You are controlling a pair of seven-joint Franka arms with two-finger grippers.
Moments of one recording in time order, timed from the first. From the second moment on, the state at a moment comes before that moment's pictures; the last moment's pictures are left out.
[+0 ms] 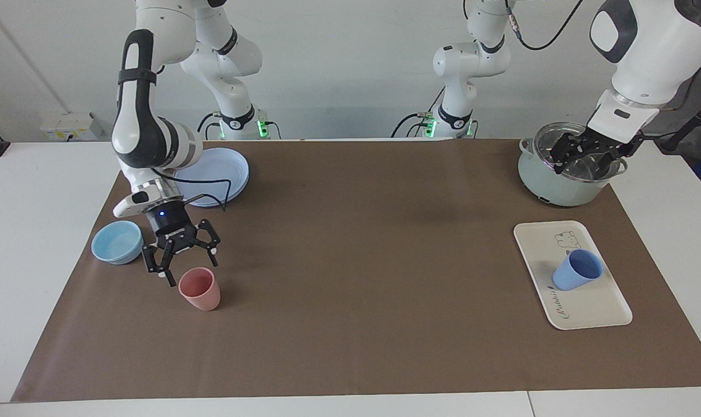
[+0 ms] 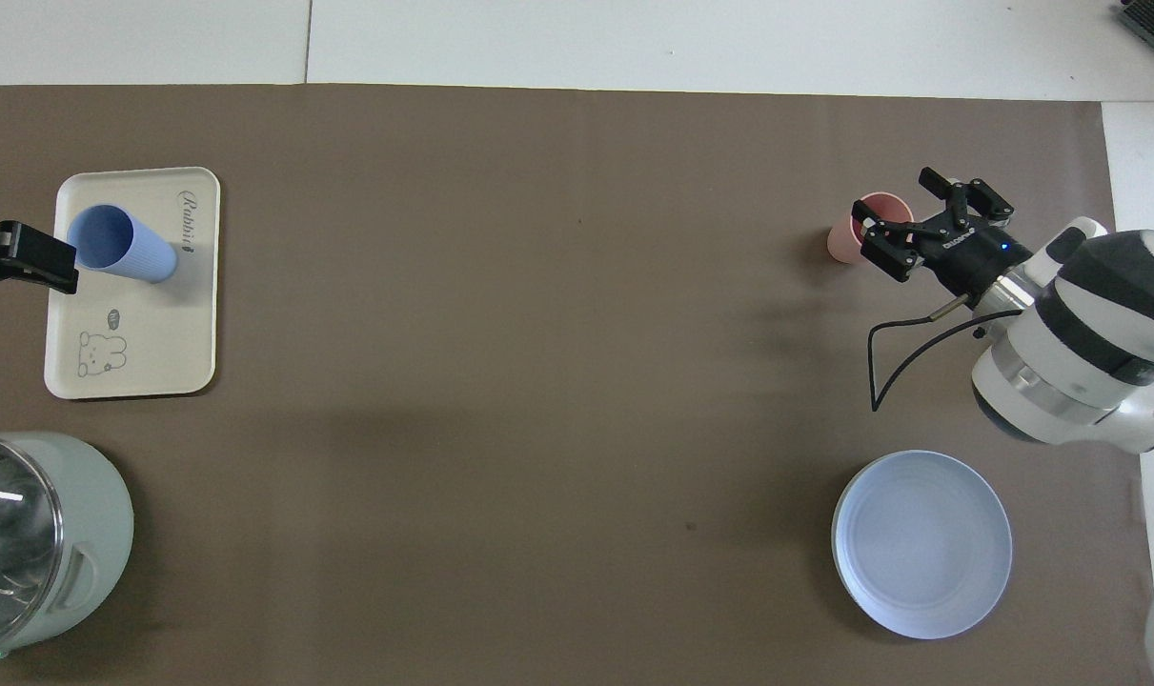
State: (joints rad) left arm 0.03 0.09 -0.05 -1.47 0.09 1.52 0.04; right arm 0.09 0.19 -0.03 -2.03 1.88 2.77 -2.00
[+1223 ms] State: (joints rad) left arm 0.03 0.08 -0.05 -1.53 0.01 1.54 0.04; right arm -0.02 0.15 -0.05 -1.93 0.84 2.56 -1.50
